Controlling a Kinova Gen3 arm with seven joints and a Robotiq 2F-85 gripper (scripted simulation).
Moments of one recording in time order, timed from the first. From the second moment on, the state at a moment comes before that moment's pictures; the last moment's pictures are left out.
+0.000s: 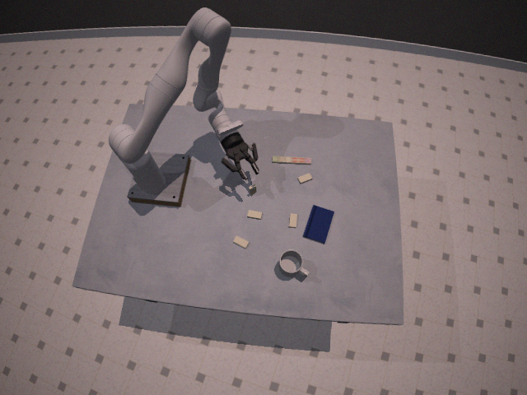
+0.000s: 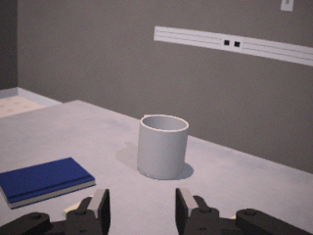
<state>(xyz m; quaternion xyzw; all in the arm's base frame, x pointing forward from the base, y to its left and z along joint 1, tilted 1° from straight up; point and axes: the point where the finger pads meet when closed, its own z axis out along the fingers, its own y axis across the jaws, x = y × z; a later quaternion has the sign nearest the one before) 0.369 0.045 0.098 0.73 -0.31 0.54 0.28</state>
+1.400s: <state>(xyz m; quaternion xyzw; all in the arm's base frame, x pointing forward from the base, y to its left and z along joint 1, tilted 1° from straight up) 0.376 0.043 0.097 0.88 -0.16 0.39 0.22</state>
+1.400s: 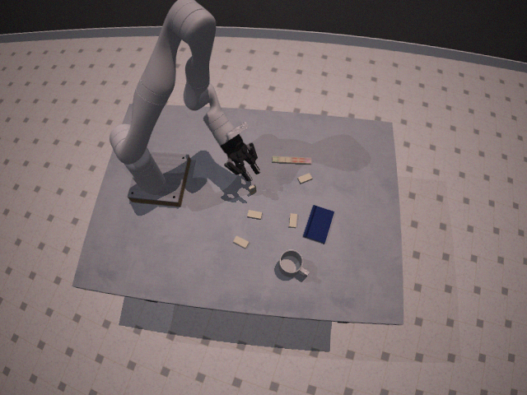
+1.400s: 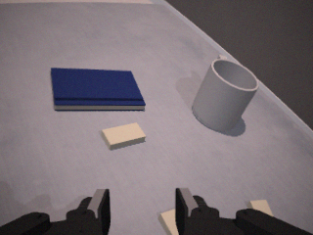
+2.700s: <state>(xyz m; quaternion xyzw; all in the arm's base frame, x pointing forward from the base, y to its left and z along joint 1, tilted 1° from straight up) 0.381 0.042 0.098 0.95 -0.06 0.27 0.17</state>
